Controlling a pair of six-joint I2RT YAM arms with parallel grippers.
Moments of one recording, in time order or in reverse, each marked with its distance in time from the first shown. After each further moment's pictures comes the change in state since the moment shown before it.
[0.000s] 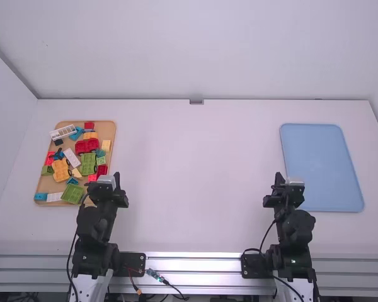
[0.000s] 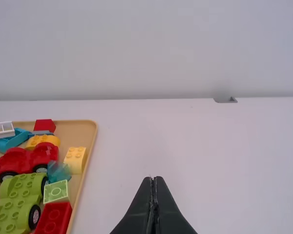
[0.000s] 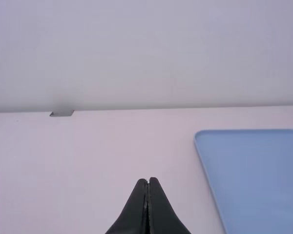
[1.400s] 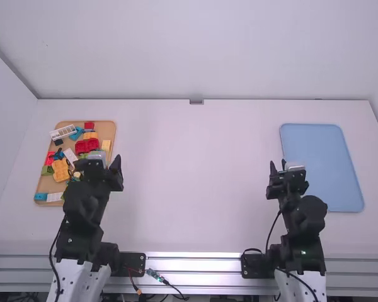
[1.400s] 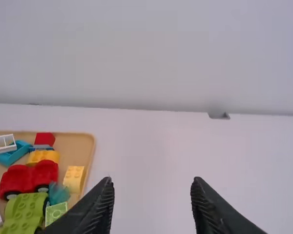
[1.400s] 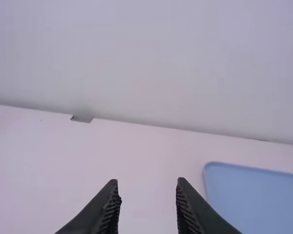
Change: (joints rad) left arm -0.016 0.416 0.393 -0.061 -0.022 -0.087; right arm -0.008 0.298 0.269 0.009 -0.127 -0.117
